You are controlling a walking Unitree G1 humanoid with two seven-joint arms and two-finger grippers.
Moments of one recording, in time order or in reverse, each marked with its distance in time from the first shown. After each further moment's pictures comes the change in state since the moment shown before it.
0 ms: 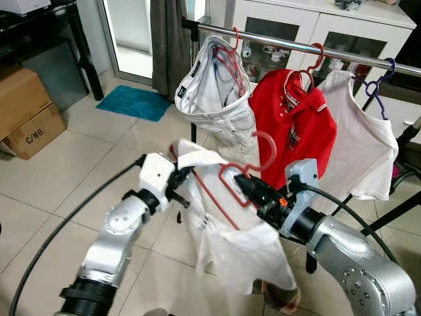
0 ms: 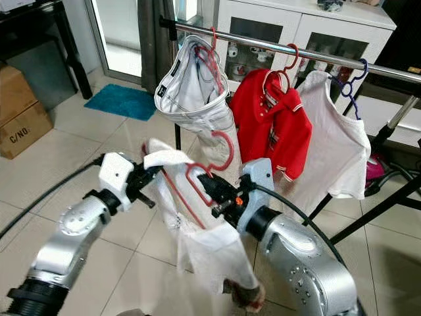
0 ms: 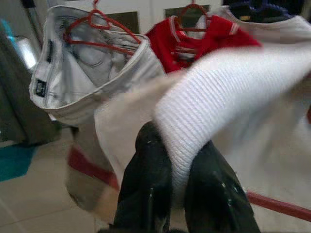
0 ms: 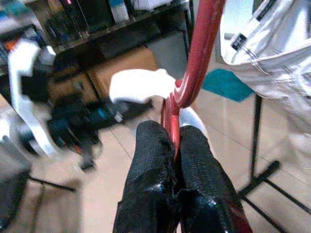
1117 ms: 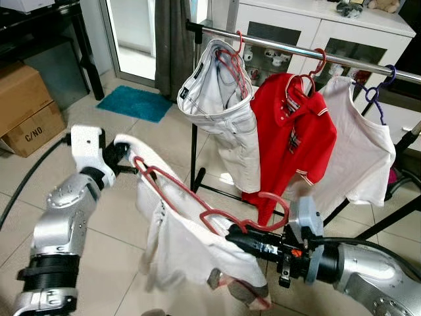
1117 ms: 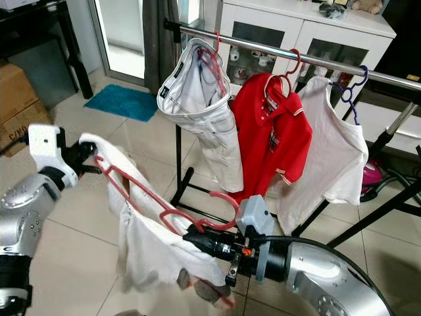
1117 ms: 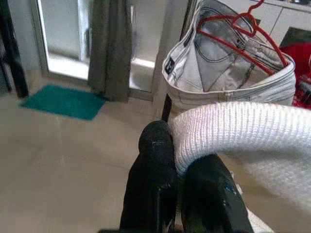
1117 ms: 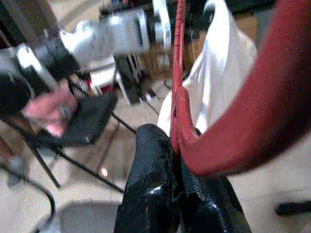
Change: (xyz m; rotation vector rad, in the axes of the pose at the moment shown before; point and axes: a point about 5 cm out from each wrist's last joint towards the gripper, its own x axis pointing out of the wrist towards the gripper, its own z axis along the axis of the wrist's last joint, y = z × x) left arm -0.031 0.093 0.005 -0.276 0.058 0.422; right arm -0.037 0.023 -0.016 -0.026 0.081 0.433
